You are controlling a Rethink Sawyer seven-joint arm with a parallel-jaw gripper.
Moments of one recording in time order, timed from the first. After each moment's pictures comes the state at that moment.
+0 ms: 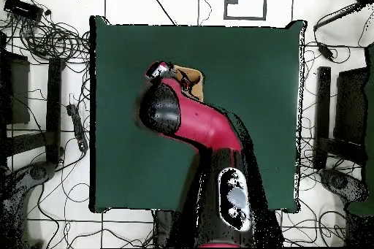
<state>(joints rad) 0.01 -0.67 -0.09 1.63 0.35 0.17 2.12</state>
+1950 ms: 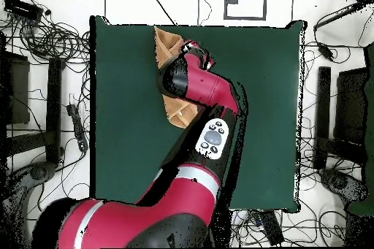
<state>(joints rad) 0.11 -0.18 -0.43 1.17 0.44 0.14 2.23</state>
